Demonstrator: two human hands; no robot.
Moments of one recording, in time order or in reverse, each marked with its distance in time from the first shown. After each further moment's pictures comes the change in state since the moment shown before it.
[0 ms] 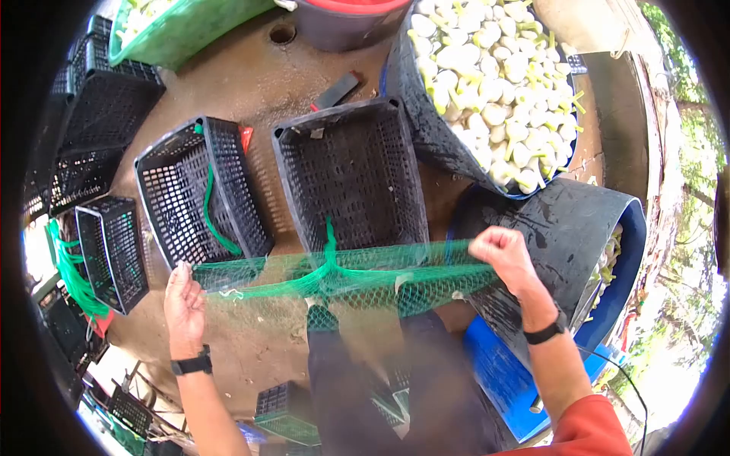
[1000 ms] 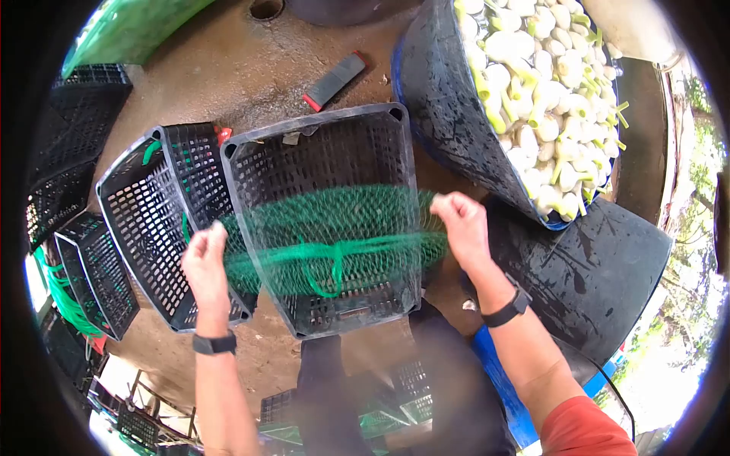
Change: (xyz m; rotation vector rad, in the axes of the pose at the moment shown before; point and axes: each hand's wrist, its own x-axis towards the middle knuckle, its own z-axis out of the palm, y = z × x) left_hand 0.156 -0.066 0.093 0.585 0.084 0.393; right_hand 0.181 0.054 0.101 -0.008 0.238 -0.191
